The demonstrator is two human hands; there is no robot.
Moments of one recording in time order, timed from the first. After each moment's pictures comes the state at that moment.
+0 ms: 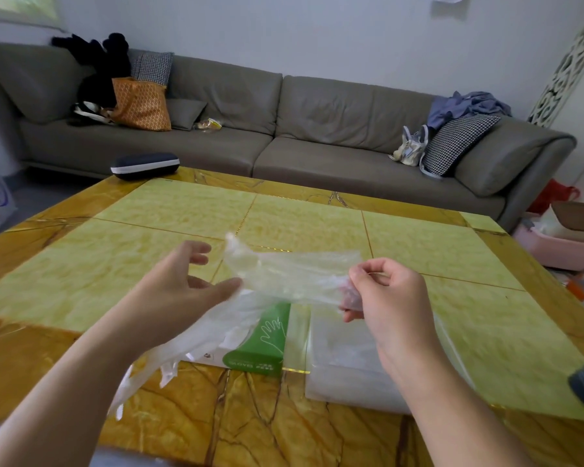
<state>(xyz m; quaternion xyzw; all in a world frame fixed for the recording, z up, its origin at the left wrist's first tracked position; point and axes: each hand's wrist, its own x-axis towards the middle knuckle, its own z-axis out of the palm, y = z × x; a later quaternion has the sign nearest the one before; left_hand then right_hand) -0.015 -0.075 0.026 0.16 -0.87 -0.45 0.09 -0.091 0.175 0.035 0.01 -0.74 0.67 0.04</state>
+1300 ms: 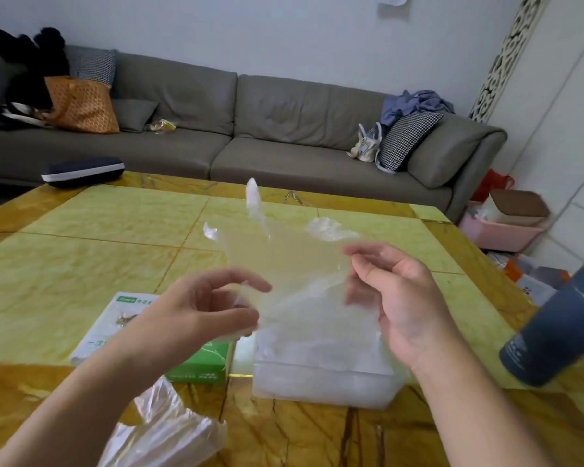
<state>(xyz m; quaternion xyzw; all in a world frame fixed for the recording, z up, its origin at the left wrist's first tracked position) -0.026 0.010 0.043 -0.03 -0.76 -0.65 -0.02 -0.111 0.261 0.049 0.09 -0.65 0.76 -0.01</state>
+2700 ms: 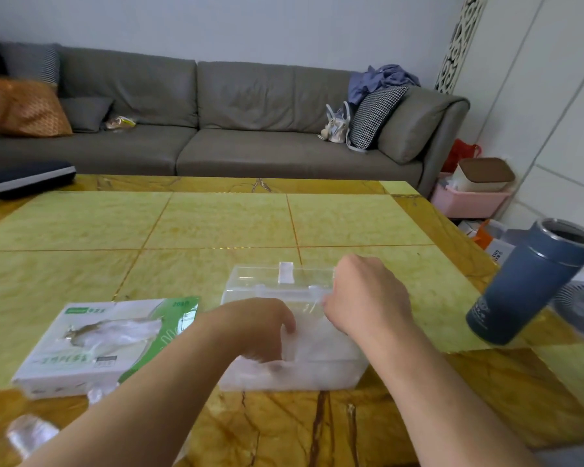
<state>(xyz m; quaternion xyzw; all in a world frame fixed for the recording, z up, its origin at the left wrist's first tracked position) -0.114 0.112 0.004 -0.08 -0.96 -0.11 -0.26 -0.116 0.275 0.034 0.02 -0.99 0.08 0.06</state>
